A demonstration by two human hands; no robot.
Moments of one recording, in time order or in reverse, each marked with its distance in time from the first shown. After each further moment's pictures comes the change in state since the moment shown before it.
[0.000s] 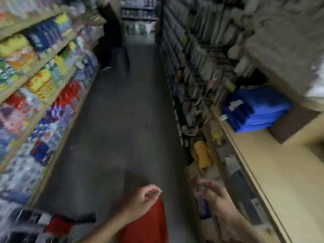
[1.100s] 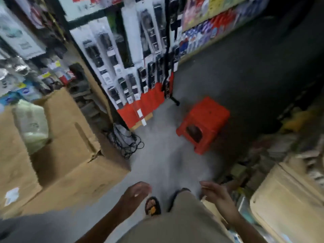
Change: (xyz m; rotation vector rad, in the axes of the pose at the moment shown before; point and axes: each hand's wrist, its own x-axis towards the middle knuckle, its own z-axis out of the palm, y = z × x) left_hand -0.580 -0.076 0.520 -0.625 0.833 -0.560; right_hand -0.352 0.290 -0.185 -0.581 -0.843 0.054
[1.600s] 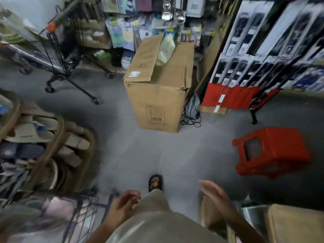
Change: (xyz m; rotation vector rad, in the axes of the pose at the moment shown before) left_hand -0.345 -0.216 0.301 -0.708 0.892 -0.118; right_hand -0.137 0.126 -0.022 -0.436 -0.722 -0.125
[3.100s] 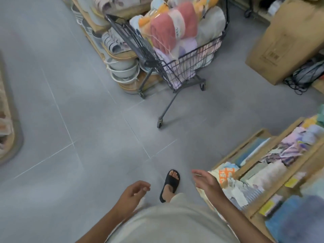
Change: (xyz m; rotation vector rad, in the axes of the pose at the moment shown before) left_hand -0.894 -0.610 0.211 -0.244 0.466 -0.178; right_hand -0.704 0.521 -0.016 -0.541 -0.717 -0.018
